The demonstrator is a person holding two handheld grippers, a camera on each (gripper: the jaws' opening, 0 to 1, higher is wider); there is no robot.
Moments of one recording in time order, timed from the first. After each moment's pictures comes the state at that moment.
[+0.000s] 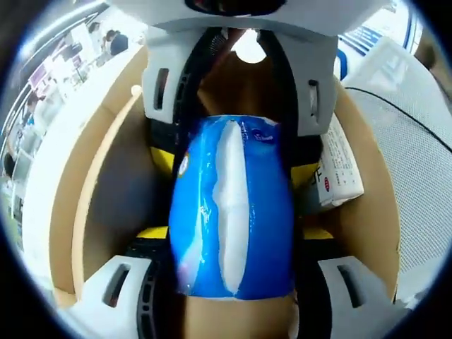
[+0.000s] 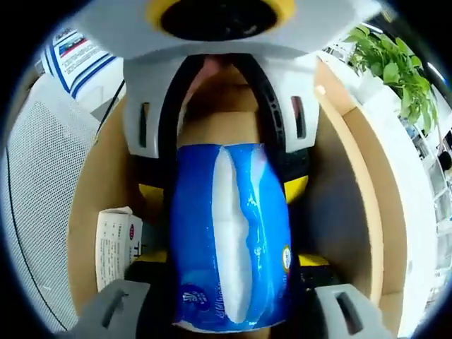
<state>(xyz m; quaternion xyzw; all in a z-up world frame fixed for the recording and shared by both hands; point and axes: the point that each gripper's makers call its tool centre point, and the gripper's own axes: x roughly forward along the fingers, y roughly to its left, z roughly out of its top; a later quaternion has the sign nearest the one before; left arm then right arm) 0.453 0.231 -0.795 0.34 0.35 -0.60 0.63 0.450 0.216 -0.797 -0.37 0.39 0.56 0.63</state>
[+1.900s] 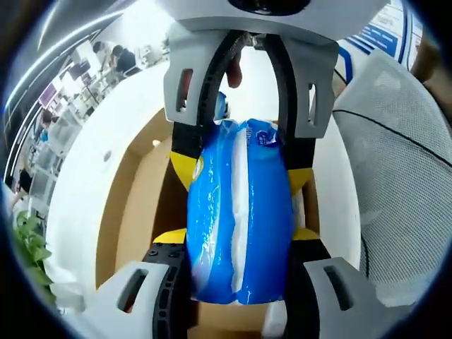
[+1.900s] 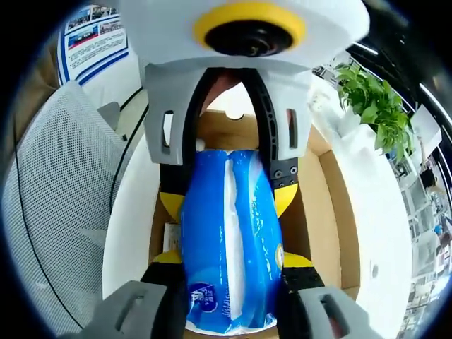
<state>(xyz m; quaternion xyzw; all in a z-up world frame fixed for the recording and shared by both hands) 0.430 0.216 -0.707 0.37 0.29 -0.59 0.65 0.424 0.208 -0.708 -0.40 0.32 0.55 0.66</state>
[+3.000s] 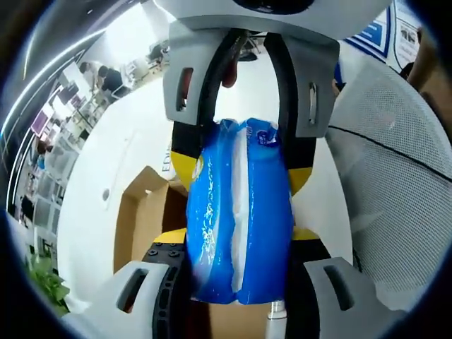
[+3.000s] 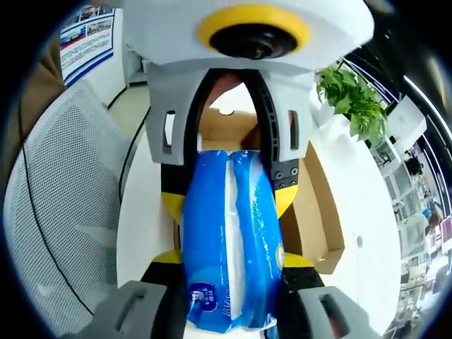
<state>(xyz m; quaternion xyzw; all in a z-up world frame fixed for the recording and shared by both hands) 0.409 0.156 -0.675 0.40 0.25 -0.62 0.63 0.401 0.148 -0.675 -0.40 0.33 0.50 0.70</state>
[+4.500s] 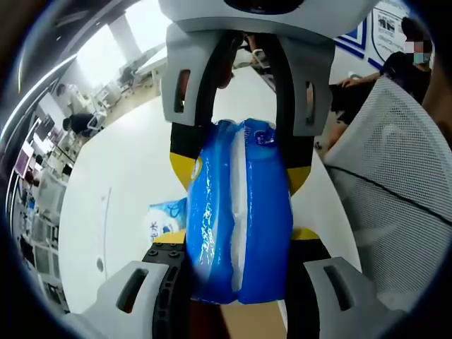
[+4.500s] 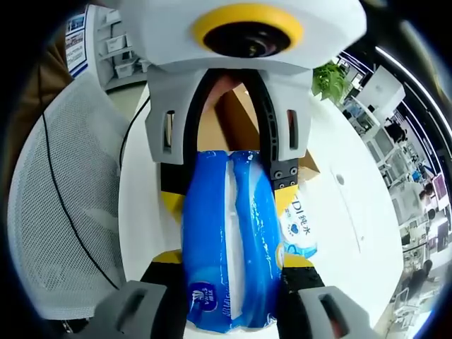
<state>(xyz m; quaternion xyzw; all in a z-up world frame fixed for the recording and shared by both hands) 0.390 0.024 -0.671 0.41 0.20 -0.68 0.57 0.382 0.018 -0.672 -0.37 0.37 0.43 0.74</state>
